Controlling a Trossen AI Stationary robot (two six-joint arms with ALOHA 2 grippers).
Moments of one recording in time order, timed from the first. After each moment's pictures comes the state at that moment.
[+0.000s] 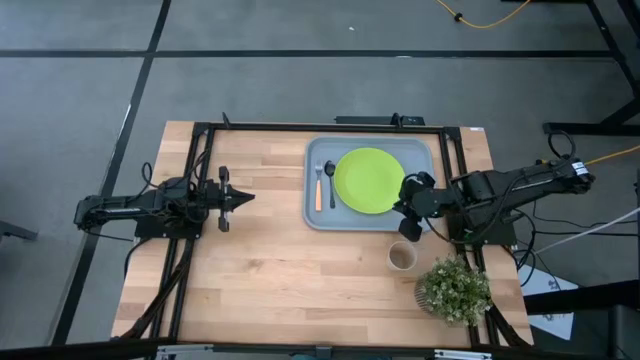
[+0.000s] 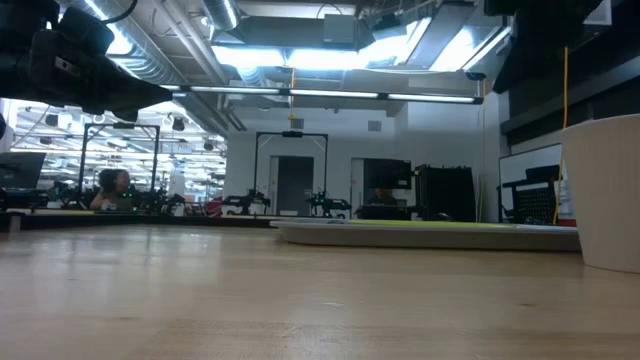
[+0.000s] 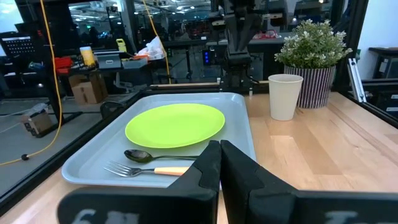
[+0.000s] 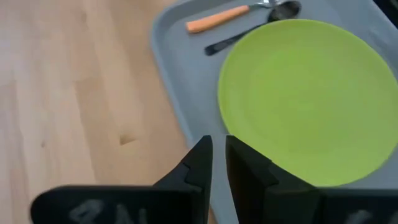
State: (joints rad) left arm 0.10 0.00 0.01 0.01 -0.04 0.06; right arm 0.24 1.02 0.93 -0.88 0.32 0.55
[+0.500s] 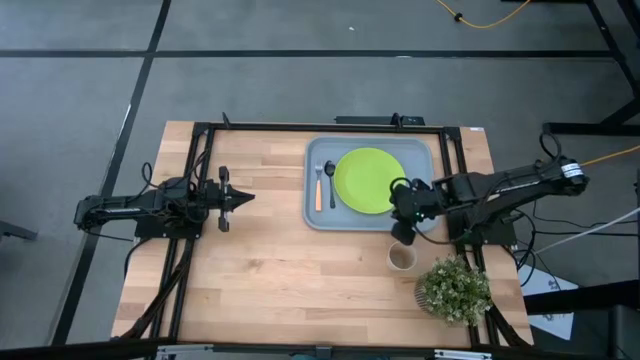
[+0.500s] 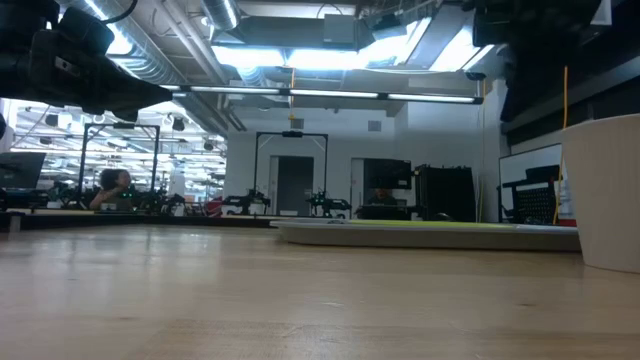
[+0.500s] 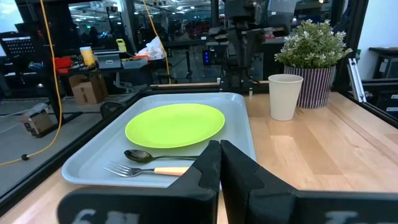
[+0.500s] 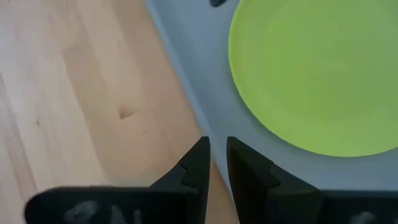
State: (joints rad) left arm 0.10 0.00 0.01 0.01 -0.04 0.06; right arm 0.18 1.14 0.93 -0.90 0.18 0.60
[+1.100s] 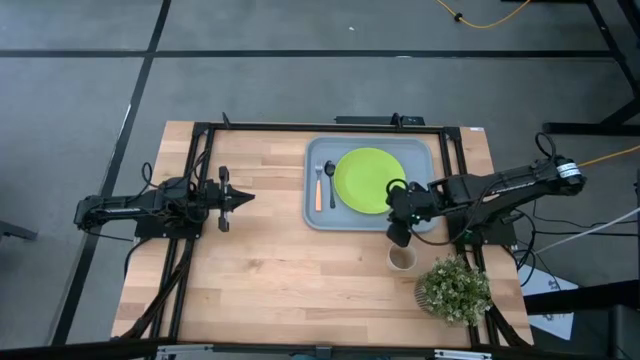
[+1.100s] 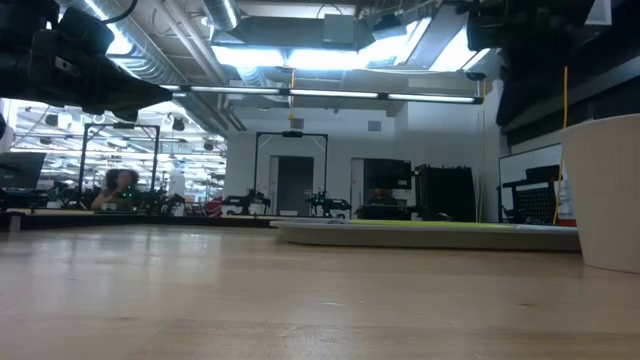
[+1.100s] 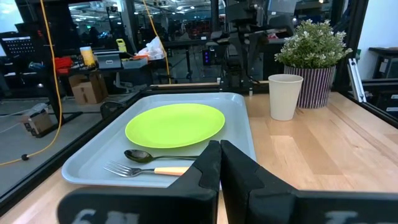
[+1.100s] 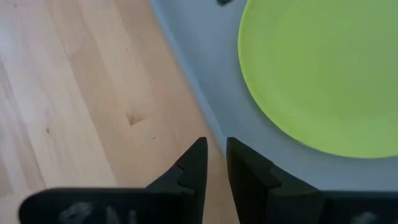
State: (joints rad) left arm 0.10 0.00 0.01 0.02 -0.04 0.06; right arm 0.18 1.17 0.93 -0.86 0.16 0.65
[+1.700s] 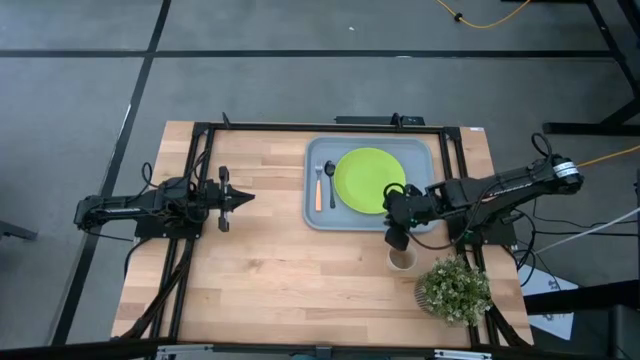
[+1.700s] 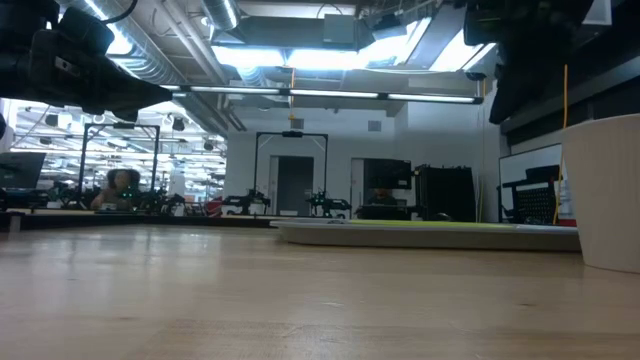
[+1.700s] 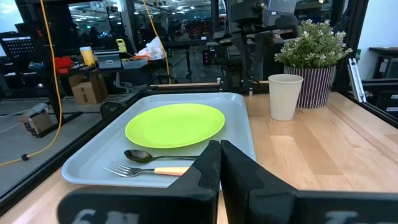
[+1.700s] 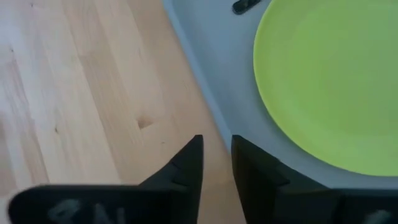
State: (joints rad) left arm 0.10 0.00 0.01 0.02 -0.04 0.06; right arm 0.22 1.20 0.93 -0.81 0.18 0.62
